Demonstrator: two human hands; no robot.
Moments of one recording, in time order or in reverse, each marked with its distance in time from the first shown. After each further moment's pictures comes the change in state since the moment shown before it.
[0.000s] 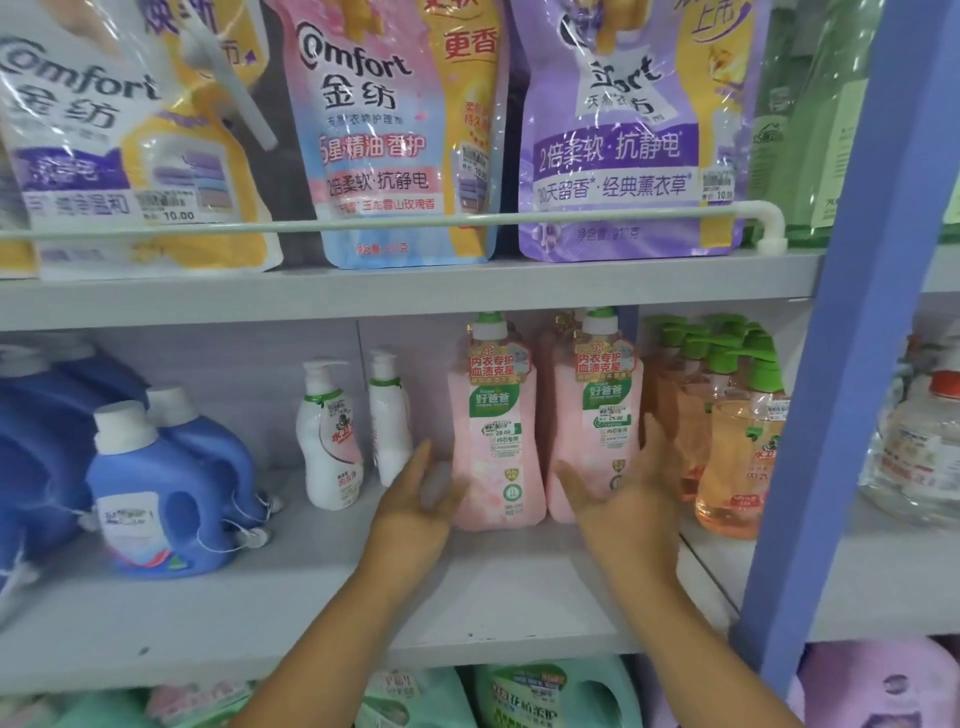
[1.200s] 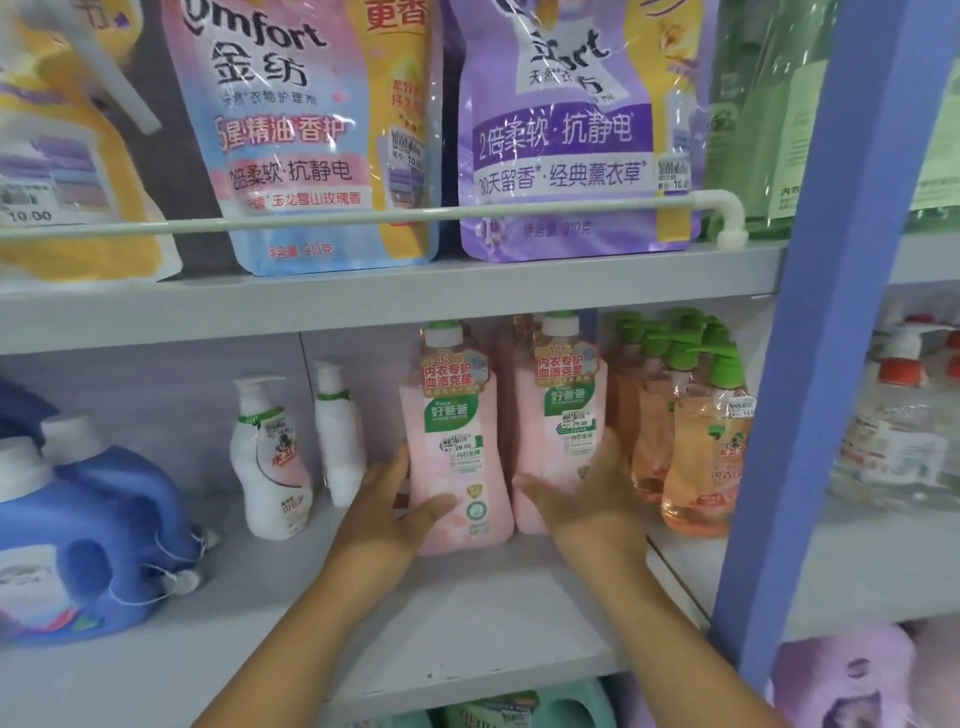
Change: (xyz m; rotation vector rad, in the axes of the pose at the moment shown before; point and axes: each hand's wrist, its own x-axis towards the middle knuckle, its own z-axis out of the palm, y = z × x) left_hand 0.019 0.012 0.006 0.143 -0.173 0.139; right_hand 0.027 0.015 0.014 -0.021 -0.151 0.206
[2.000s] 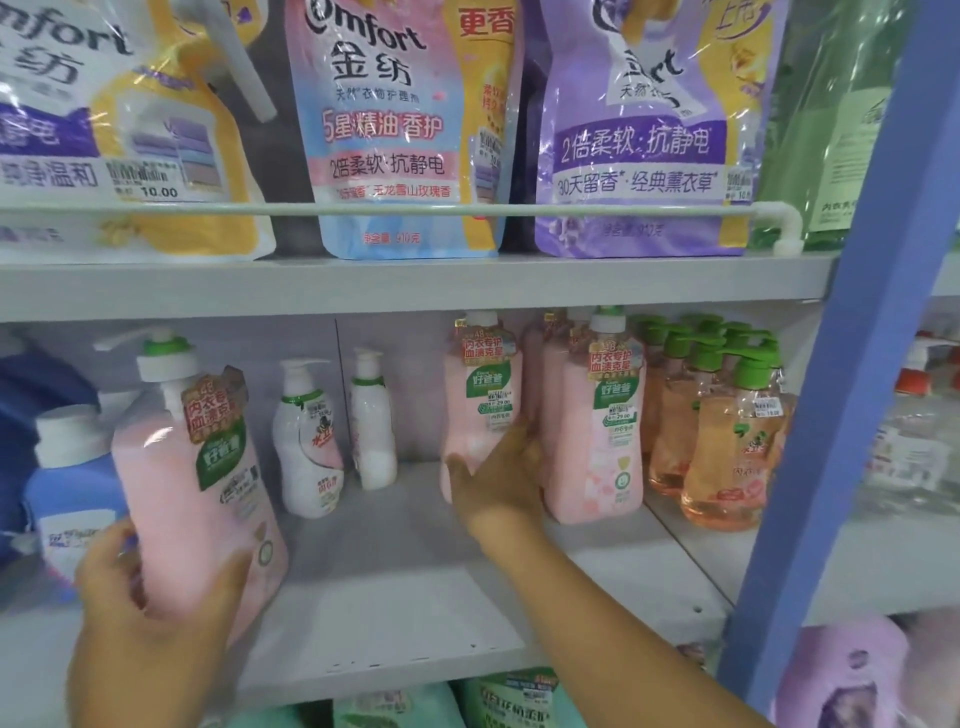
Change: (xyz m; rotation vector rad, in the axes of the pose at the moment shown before) left_hand -0.123 -0.036 -0.136 0.012 0.719 -0.105; right_hand -0.048 -0.080 0.078 -0.139 -0.164 -0.079
